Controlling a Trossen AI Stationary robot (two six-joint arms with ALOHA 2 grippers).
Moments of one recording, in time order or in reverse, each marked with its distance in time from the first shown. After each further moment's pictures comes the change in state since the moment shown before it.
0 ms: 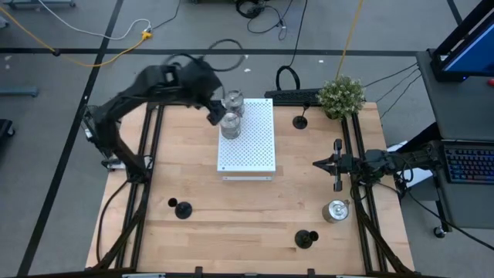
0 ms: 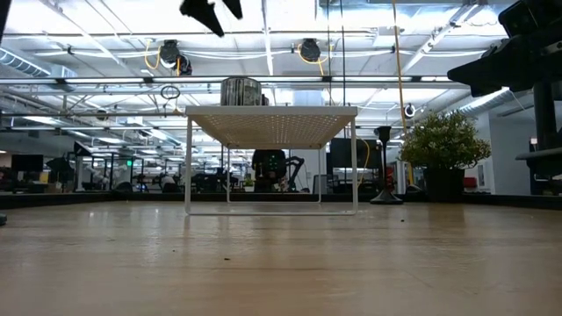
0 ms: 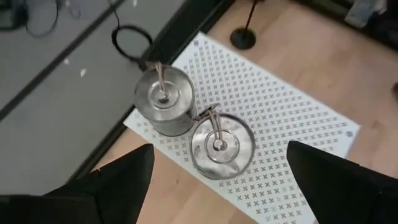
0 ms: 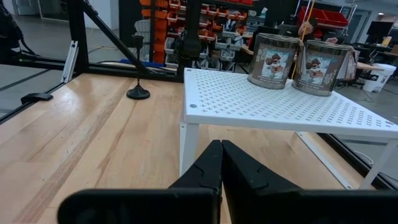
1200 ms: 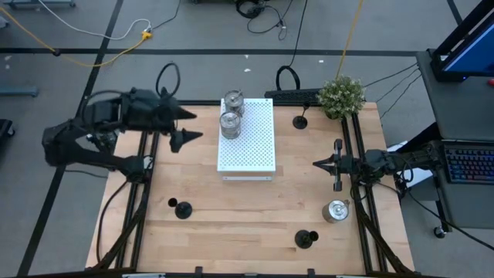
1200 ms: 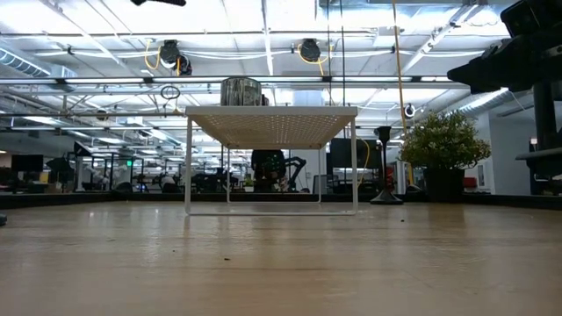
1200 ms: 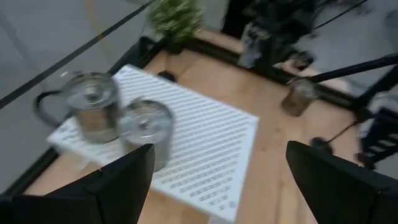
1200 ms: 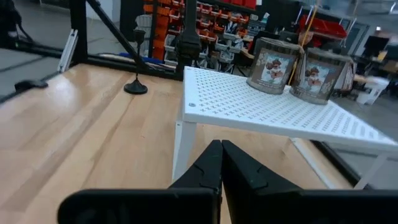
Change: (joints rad) left arm -0.149 -0.634 -0.755 0.509 0.133 -0.019; right arm 0.000 0.000 0.000 0.000 0.000 -0.079
